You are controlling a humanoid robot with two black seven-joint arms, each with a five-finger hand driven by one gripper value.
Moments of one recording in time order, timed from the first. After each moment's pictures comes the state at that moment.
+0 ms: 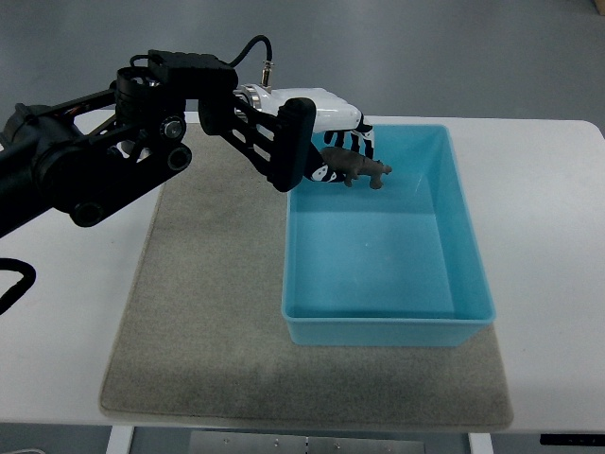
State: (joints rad) left arm -1.14 0.29 -0.53 -1.18 1.77 -0.43 -0.13; right arm 0.00 0.00 0.00 0.08 -0.04 0.25 -0.01
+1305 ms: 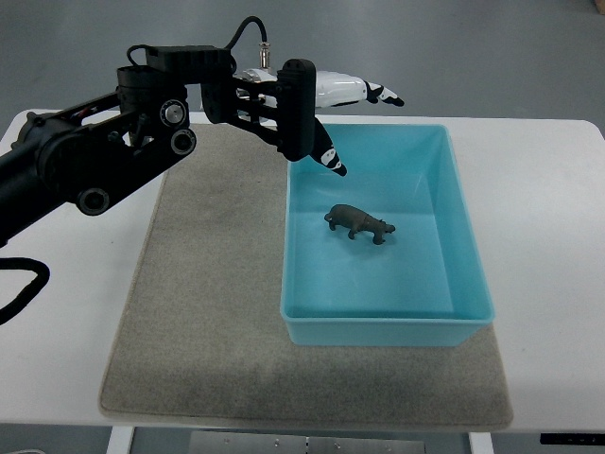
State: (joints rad) left arm -1.12 0.31 -0.64 -1.15 1.60 -0.41 -0.07; right arm 0.00 0.00 0.00 0.08 -0.04 0.25 -0.01
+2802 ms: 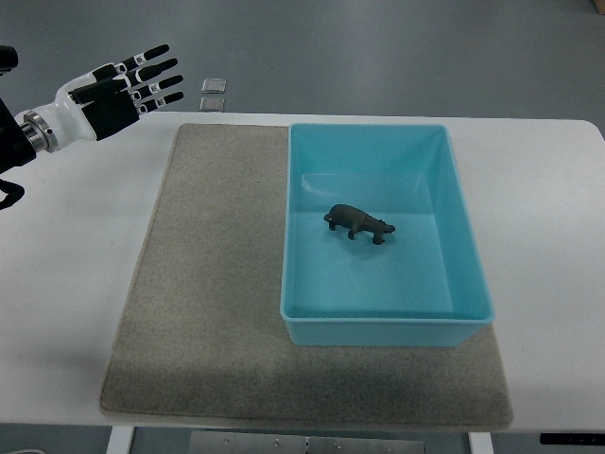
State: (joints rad) left arm -0.82 0.60 -0.74 -0.77 -0.11 -0.58 0.15; right arm 0.00 0.00 0.00 0.08 -0.04 0.25 -0.01
